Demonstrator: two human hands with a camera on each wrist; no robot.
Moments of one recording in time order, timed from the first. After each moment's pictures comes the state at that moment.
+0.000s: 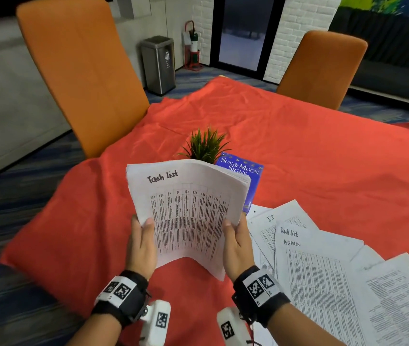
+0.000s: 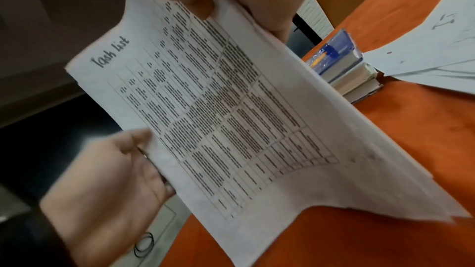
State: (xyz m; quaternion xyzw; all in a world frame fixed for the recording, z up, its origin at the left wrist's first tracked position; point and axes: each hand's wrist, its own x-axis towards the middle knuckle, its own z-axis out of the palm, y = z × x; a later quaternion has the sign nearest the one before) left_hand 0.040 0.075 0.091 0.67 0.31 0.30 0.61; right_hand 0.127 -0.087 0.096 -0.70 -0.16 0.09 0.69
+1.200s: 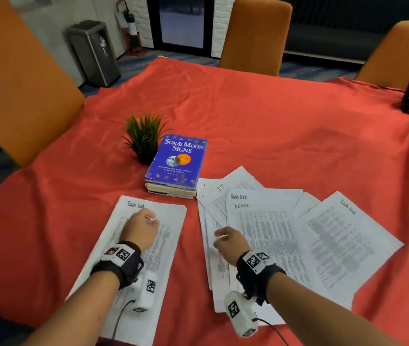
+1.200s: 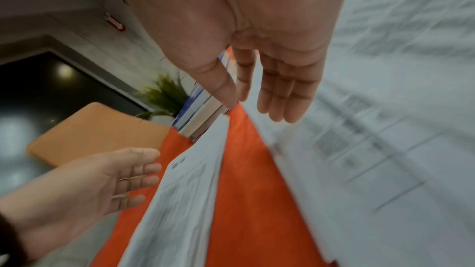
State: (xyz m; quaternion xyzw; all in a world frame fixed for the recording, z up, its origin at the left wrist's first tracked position) left_hand 0.106 0.023 0.043 0.88 0.31 -0.04 0.37; right_hand 0.152 -0.218 0.021 -0.85 0.06 0.31 0.43
